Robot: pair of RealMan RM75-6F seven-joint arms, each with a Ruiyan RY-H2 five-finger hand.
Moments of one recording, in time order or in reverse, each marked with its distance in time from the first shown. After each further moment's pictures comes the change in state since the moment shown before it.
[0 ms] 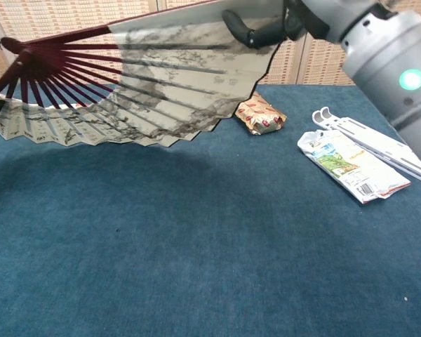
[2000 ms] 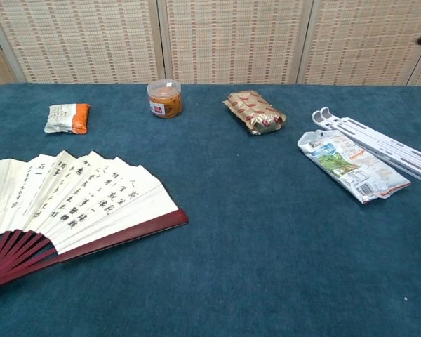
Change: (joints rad) left arm 0.210 0.386 0.148 -0.625 0.080 -0.044 0.631; right arm -0.530 0.507 -0.221 -0.464 0.049 0.009 -0.353
